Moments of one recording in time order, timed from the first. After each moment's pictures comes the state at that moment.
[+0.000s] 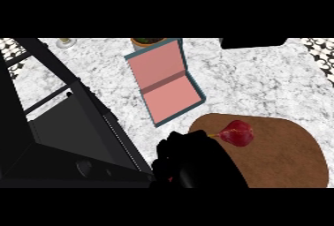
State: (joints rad) left arm -0.12 0.38 -0.43 -1.69 0.51 0.54 0.02; right arm -0.34 -0.04 0.68 -2.09 1.03 0.26 0.44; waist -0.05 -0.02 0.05
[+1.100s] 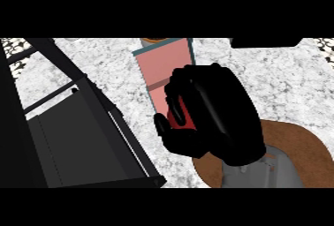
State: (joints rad) left arm -0.16 0.37 -0.48 -1.69 0.45 0.61 -0.02; right arm -0.66 0.00 0.38 -1.90 0.90 0.30 0.53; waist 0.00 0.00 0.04
